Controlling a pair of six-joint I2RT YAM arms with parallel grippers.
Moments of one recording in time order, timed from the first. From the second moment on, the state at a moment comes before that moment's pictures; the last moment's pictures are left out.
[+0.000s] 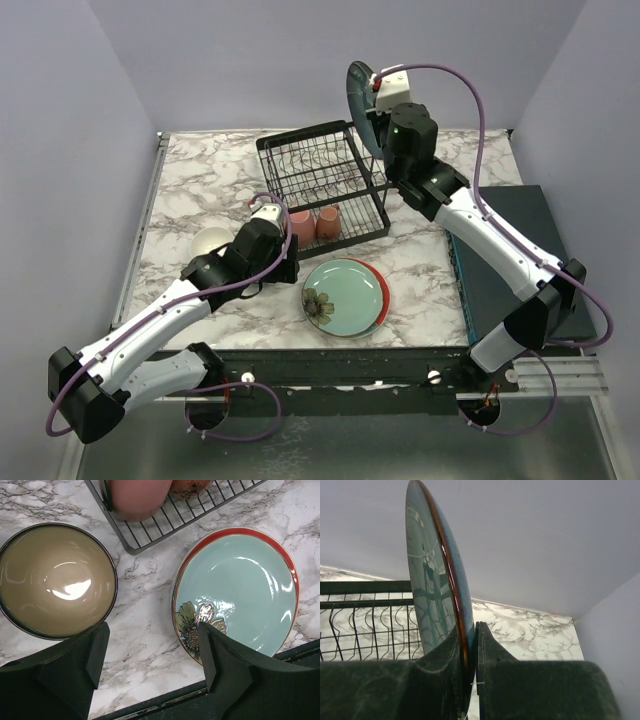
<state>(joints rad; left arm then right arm) -0.74 0.98 0.86 -0.64 -0.21 -0.49 0.67 1.58 1.64 -0.06 0.66 -0.29</state>
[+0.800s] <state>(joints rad) -0.73 0.98 0.86 -0.64 -0.21 -0.49 0.67 1.55 1.58 -0.01 0.70 -0.29</state>
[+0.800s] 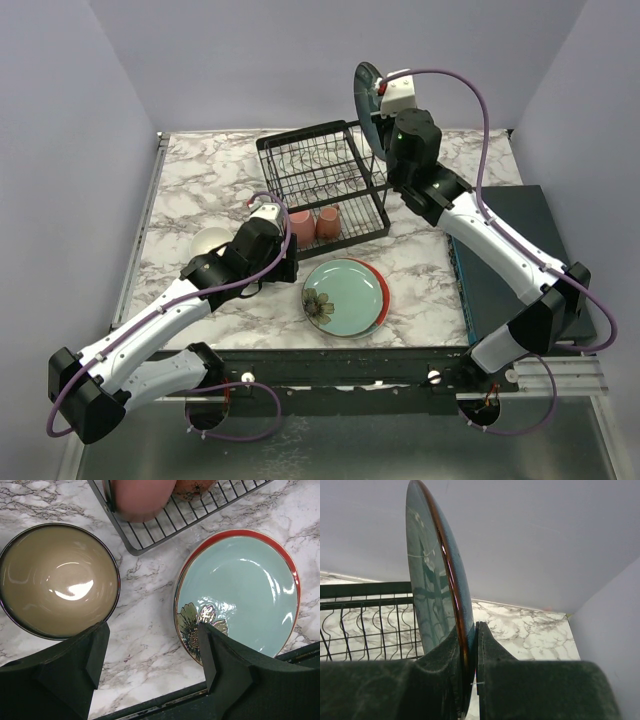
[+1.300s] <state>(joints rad) -0.73 0.98 0.86 -0.64 -0.21 -0.49 0.67 1.54 1.52 0.01 0.71 -0.24</state>
